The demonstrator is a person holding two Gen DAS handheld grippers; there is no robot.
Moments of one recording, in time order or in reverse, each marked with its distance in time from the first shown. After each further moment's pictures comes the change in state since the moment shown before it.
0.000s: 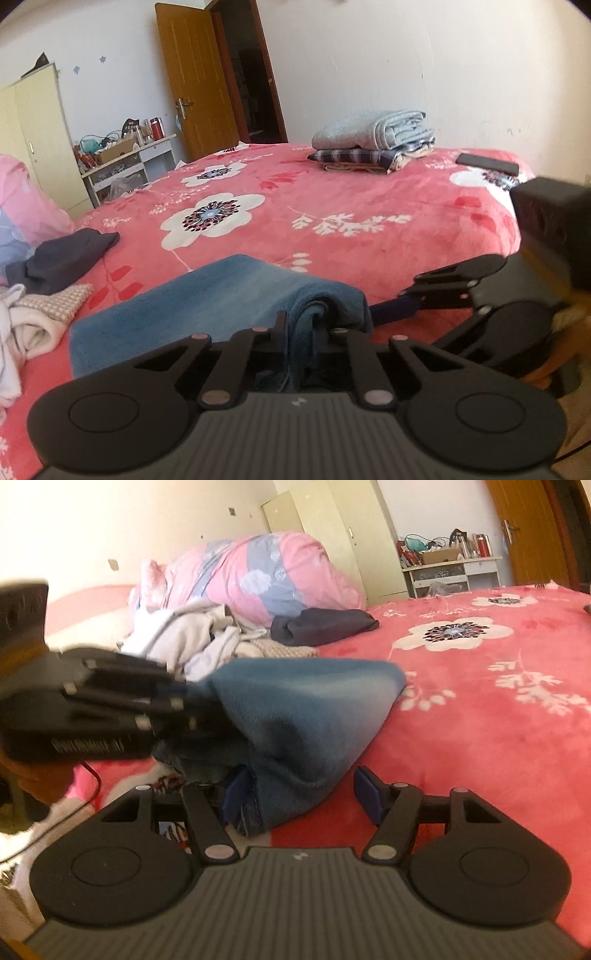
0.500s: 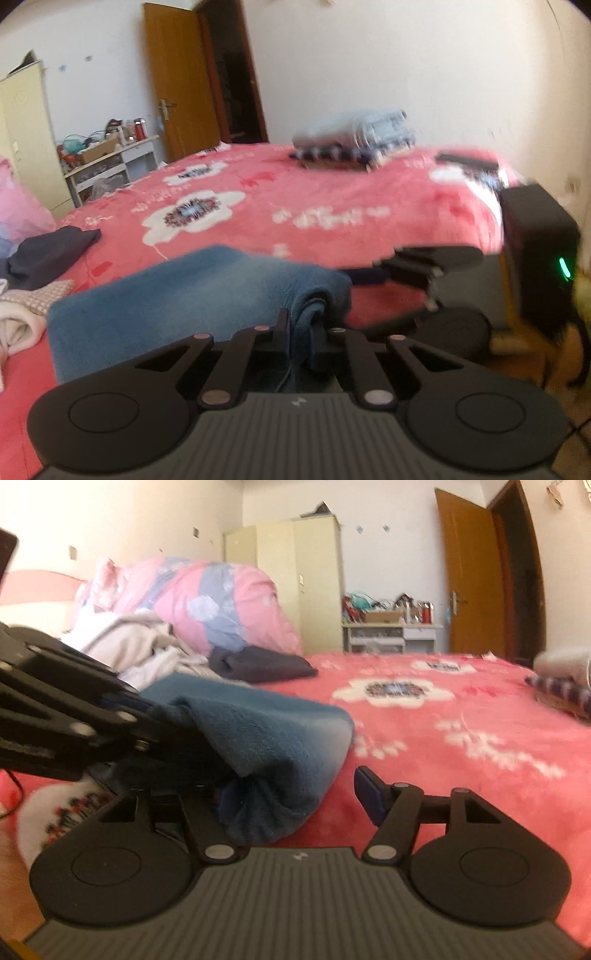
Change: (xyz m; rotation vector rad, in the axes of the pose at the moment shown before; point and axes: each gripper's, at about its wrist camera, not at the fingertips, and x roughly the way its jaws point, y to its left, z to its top) left arm 0.002 -0.007 -0.019 0.046 0.002 -0.060; right arm 0.018 0.025 -0.015 -0.092 -0.150 -0.293
